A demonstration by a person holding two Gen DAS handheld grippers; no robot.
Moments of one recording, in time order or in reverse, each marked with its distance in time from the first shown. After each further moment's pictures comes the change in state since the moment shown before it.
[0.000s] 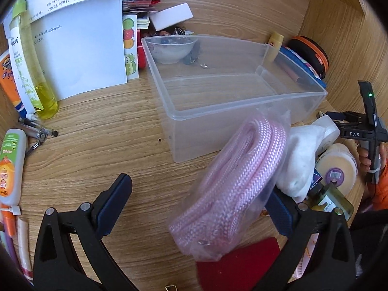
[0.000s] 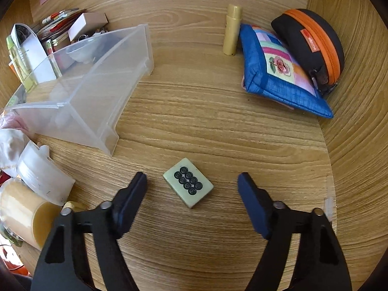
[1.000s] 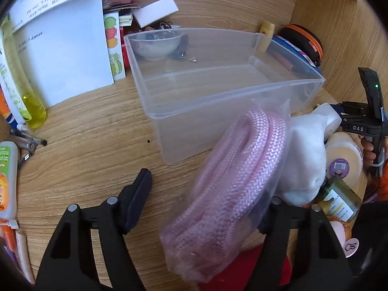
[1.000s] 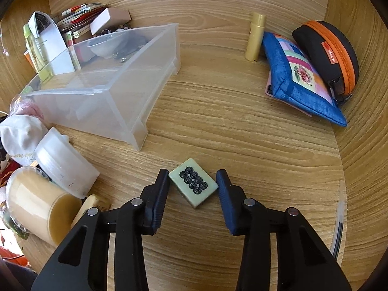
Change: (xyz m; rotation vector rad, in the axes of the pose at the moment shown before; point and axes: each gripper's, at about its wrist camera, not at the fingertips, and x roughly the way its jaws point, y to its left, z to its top) left arm 0.012 -0.003 0.002 0.079 0.021 -0.016; right arm -0.019 0.030 -0.002 -0.060 -0.026 0.062
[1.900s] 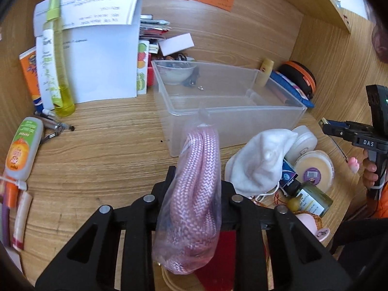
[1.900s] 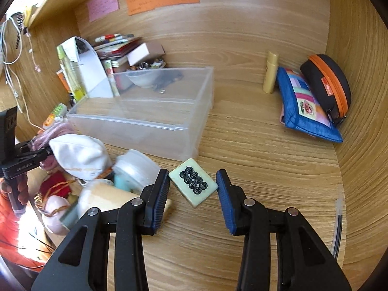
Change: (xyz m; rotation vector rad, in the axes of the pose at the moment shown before) left arm -0.058 -0.003 -0.031 -0.126 -0.197 0.009; right arm -0.065 0.034 0.001 -0.010 -0.159 0.095
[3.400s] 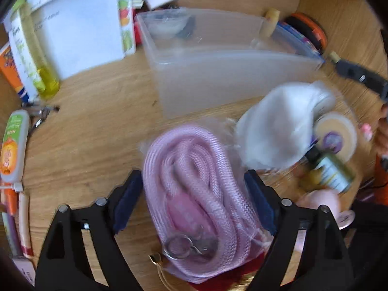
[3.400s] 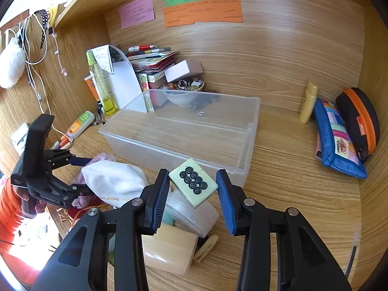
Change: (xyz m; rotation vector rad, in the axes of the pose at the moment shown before) left arm 0.039 -0.004 -0.006 0.108 0.278 0.072; right arm 0.011 0.040 0.027 -0.080 -0.052 0.129
